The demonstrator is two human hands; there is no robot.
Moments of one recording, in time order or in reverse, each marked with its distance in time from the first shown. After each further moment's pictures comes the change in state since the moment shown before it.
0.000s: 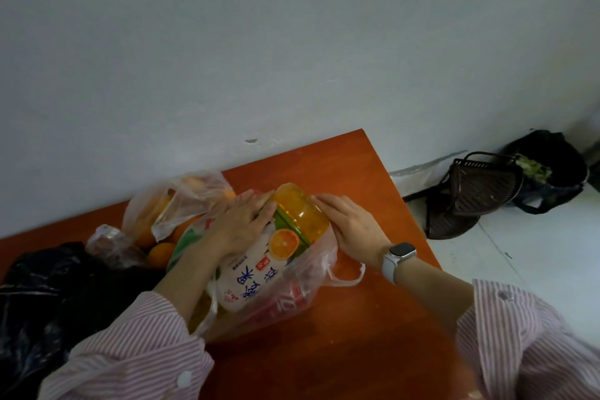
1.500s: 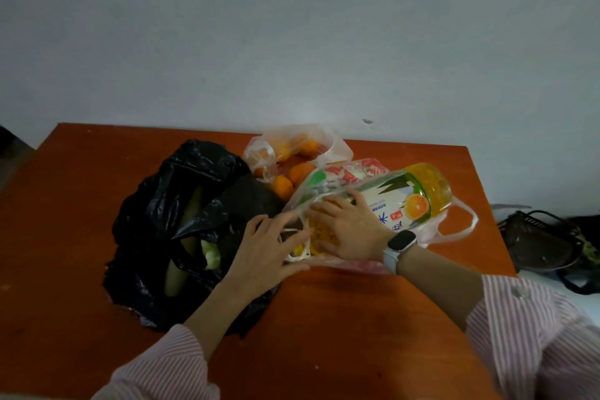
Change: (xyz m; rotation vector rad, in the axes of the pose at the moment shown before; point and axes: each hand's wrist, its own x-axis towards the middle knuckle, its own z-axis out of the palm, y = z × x) left_hand -0.167 -0.164 0.093 0.250 0.751 0.253; right_hand 0.052 -0.216 0.057 -0.427 -0.605 -0.365
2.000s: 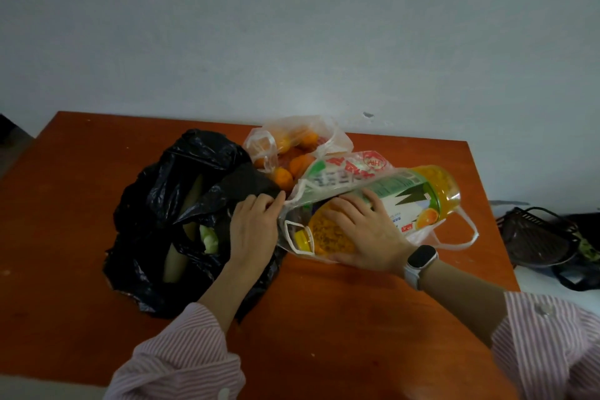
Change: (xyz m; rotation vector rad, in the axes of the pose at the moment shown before) left_hand 0.015 0.002 -0.006 0.079 0.085 -0.395; right_hand -0.035 0.004 0.021 -0.135 0.216 0.008
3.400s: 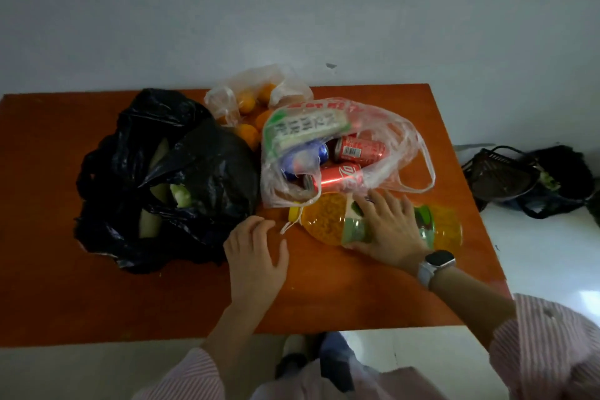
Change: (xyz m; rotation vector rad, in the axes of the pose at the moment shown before) left_hand -0.130 0.073 -0.004 -0.343 -0.021 -0.175; right_hand -0.127 -0.026 0.022 0.198 -0.335 0.527
